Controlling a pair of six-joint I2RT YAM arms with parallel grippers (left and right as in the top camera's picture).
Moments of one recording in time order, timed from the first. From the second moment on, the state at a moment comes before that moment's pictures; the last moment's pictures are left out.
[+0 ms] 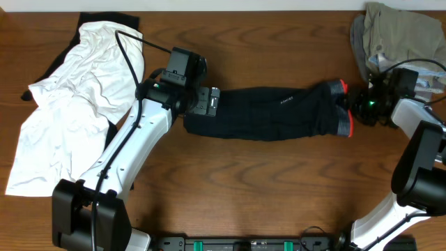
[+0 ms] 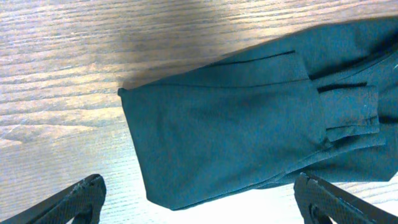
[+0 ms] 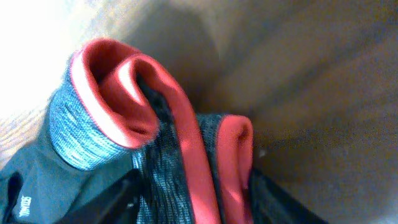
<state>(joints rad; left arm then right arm) -0.35 1.63 1.28 -0.74 0.05 -0.16 -0.34 1.94 1.11 -0.39 -0.48 0.29</state>
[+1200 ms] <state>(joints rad) -0.35 1.63 1.28 -0.73 0.05 -0.16 -0.43 2.00 1.57 -1.00 -0.46 -0.07</state>
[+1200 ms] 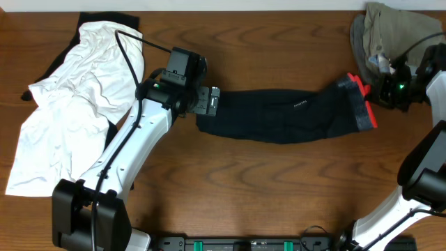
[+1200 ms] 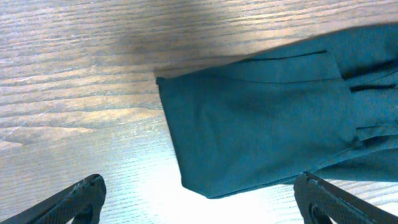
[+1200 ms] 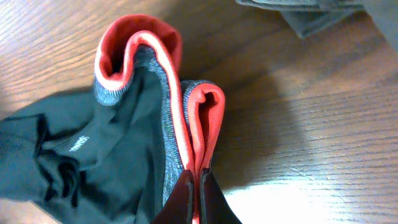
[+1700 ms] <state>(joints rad) -0.23 1.63 1.28 -0.73 -0.06 -0.16 -0.11 2.00 1.61 -1.04 -0.48 -0.12</state>
